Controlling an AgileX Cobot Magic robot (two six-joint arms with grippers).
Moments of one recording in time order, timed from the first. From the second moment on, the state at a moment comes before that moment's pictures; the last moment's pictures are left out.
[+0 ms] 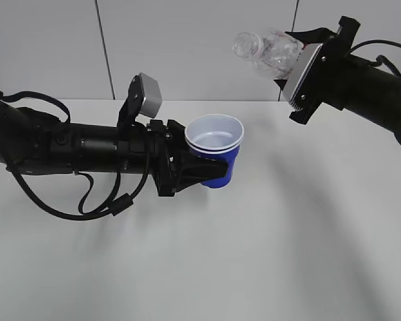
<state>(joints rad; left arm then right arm) -0.40 2.09 -1.06 1.22 -1.06 -0.72 0.11 1.87 -0.99 -0.57 -0.85 -0.80</state>
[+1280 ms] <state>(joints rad) -0.40 2.09 -1.06 1.23 -1.08 -0.72 0.11 1.87 -0.99 -0.65 -0.83 -1.04</state>
